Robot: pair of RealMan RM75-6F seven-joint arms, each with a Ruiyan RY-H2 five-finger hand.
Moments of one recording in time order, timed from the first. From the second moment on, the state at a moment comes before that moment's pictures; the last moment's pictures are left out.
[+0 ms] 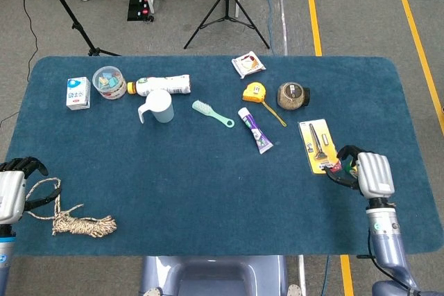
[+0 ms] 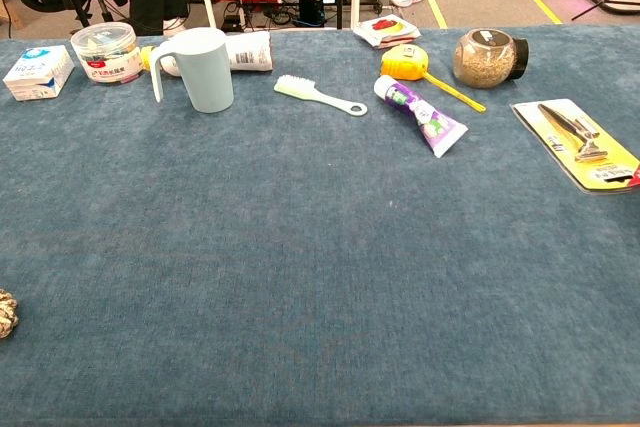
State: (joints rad) left arm -0.18 -1.10 -0.03 -1.85 1.36 1.60 0.26; right arm 0.39 -1.28 0.07 -1.64 -1.18 1.44 -0.07
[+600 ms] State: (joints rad) left arm -0.04 -1.07 0.07 -1.88 1.45 1.64 0.27; right arm 0.13 -1.19 0.00 -1.73 -1.28 1.65 -0.05
